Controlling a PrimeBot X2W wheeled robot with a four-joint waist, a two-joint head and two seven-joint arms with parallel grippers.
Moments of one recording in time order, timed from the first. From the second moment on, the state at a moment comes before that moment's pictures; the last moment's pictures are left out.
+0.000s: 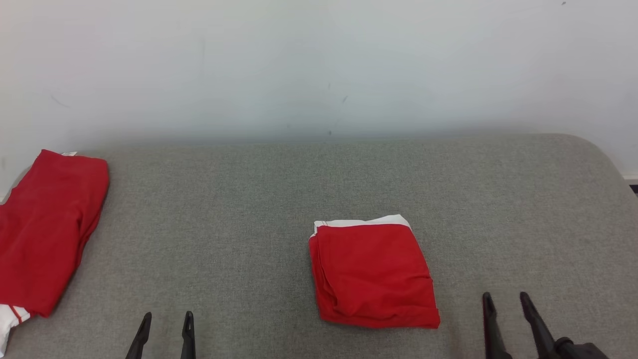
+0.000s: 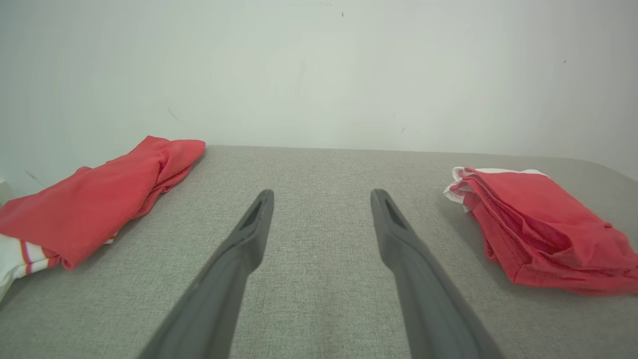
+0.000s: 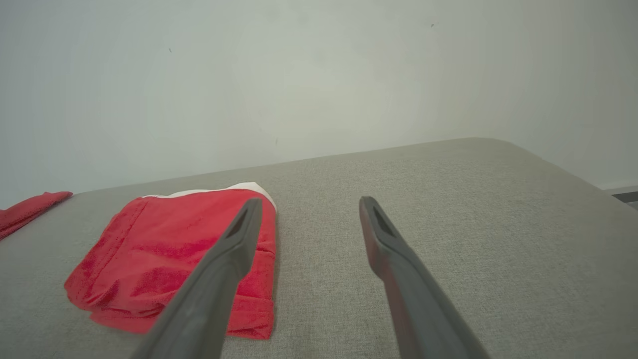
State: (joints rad) left arm 0.11 0.05 0.02 0.13 -0.12 -0.13 -0.26; right arm 0.11 -0.06 -0.03 0.15 0.19 0.13 -0.26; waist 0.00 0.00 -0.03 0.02
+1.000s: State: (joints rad) left arm 0.14 0.07 0.03 0.11 -0.10 -0.13 -0.26; right arm 0.11 -0.07 0.00 0.17 0.17 0.13 -0.26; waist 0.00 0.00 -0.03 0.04
